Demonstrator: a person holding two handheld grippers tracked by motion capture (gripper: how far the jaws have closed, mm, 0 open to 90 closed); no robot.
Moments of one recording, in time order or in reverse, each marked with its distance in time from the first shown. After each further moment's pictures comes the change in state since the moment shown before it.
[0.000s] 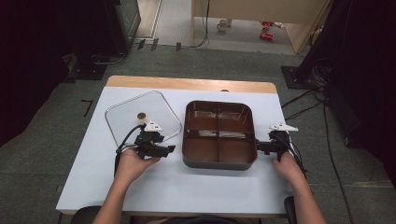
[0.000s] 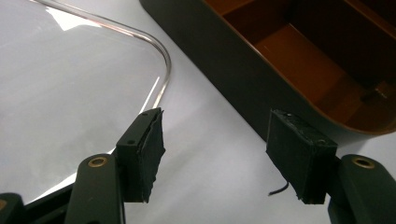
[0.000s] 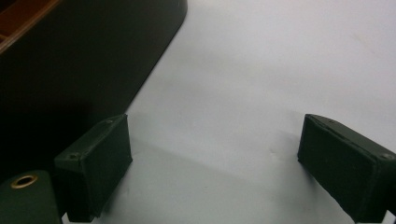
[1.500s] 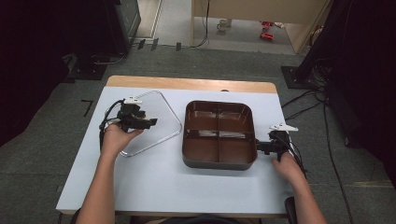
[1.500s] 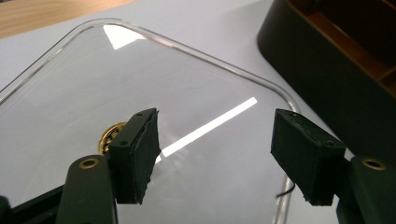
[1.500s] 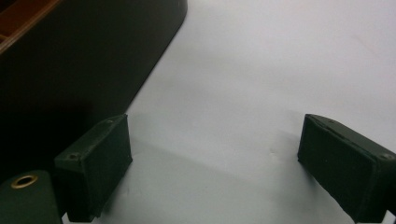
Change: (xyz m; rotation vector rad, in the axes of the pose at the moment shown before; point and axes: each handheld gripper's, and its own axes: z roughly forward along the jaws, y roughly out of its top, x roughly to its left) left arm 0.098 0.027 -0.009 -0.065 0.113 -0.059; right arm 0.000 0.000 0.000 0.000 0.000 -0.001
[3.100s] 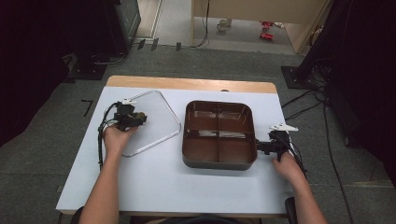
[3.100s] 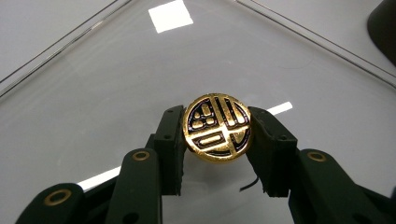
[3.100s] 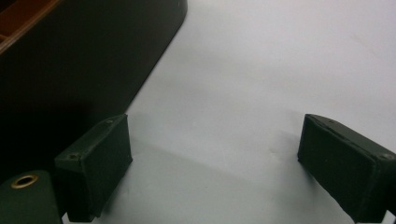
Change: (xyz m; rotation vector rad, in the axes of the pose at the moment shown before) left arm 0.034 -0.020 0.028 0.017 0.163 -0.113; right arm 0.000 0.000 0.000 -0.001 0.000 0.001
